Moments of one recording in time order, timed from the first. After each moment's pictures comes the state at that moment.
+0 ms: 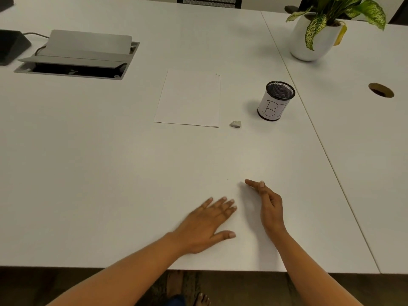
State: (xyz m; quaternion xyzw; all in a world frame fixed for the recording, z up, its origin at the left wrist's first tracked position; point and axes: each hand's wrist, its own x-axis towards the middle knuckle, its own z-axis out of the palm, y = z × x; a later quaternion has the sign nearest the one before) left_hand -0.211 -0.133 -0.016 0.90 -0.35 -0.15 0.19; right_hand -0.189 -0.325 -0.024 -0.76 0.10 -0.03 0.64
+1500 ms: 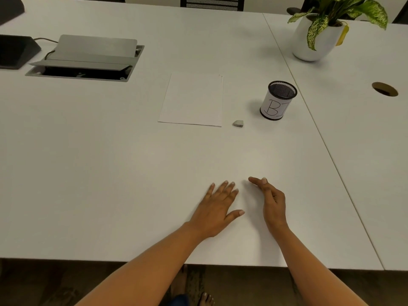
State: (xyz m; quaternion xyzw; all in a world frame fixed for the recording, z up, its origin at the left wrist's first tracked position) left_hand -0.193 -0.159 -0.027 0.94 -0.26 -0.10 0.19; right_hand -0.190 -0.321 -0.019 -0.75 0.10 -0.05 0.65
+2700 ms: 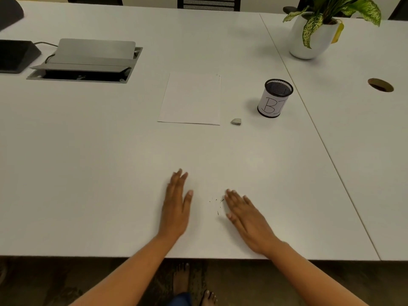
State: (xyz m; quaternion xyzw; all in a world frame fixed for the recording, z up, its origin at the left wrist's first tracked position) left_hand -0.220 -0.098 -0.026 0.89 0.00 0.06 0.45; right_hand -0.233 -0.304 -0.023 -0.94 -0.20 0.14 0.25
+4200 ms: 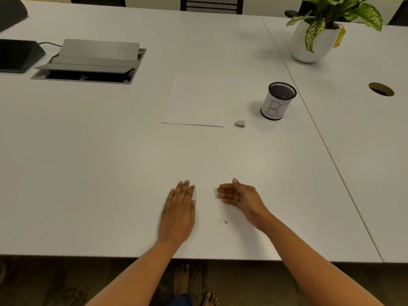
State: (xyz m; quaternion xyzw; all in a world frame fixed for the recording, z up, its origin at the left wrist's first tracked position) left_hand -0.224 -0.086 -0.045 0.98 -0.06 0.08 0.14; right_hand -0.188 -0.271 0.009 -0.66 0.10 0.21 0.71
